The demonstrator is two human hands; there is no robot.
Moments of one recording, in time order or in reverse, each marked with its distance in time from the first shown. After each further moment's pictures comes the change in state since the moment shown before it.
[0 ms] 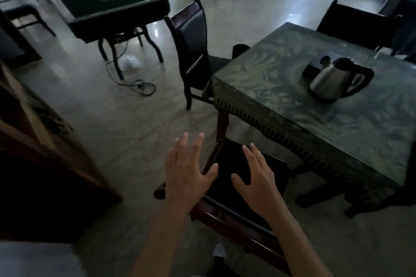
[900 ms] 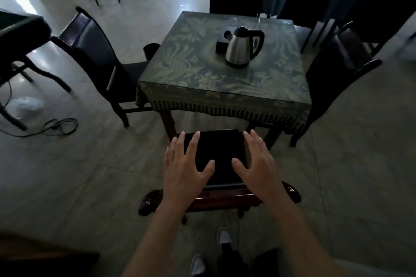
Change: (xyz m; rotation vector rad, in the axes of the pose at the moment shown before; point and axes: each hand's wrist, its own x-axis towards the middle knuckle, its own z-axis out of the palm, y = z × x) left_hand -0.008 0.008 0.005 -0.129 -0.265 0.449; right_hand -0.086 -0.017 0.005 -0.004 0.477 0.358
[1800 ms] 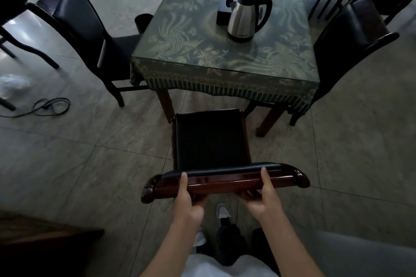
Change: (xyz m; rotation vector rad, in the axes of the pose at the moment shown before) left_hand -0.064 -0.041 0.075 -1.774 0.110 -1.445; right_hand -0.060 0.041 0.068 1.566 0.247 1.299
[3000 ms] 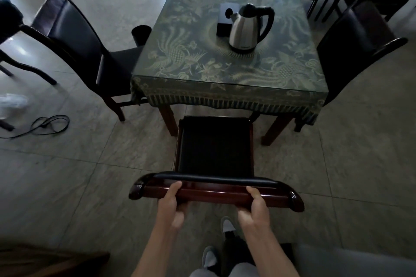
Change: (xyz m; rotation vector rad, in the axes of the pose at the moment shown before) left_hand 0.073 0.092 0.015 0.272 -0.068 0.183; right_hand 0.038 0.044 0.071 0.249 0.083 -0.100
